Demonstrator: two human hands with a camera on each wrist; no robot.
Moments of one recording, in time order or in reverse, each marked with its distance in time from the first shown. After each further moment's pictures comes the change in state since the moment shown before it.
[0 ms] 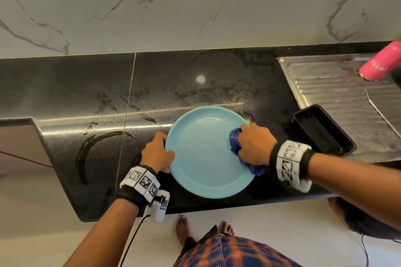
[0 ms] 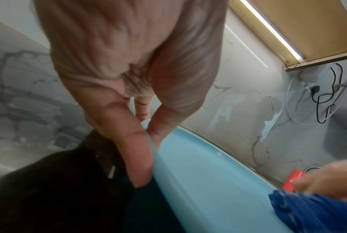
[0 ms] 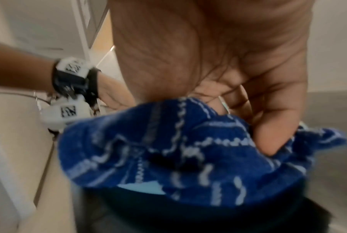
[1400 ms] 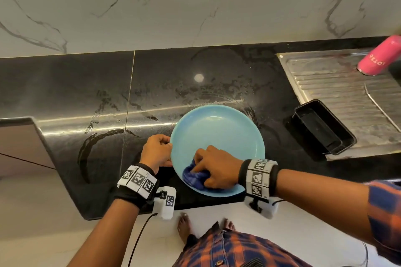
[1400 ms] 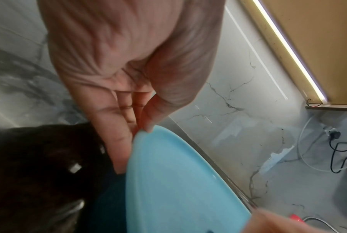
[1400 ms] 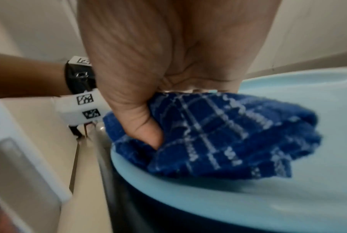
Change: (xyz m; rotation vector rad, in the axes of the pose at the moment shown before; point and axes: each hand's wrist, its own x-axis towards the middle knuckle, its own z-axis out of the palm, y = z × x) left_hand -0.004 -0.003 0.000 -0.534 -0.011 -0.116; right_hand -0.005 -0.094 0.012 0.448 -0.080 -0.481
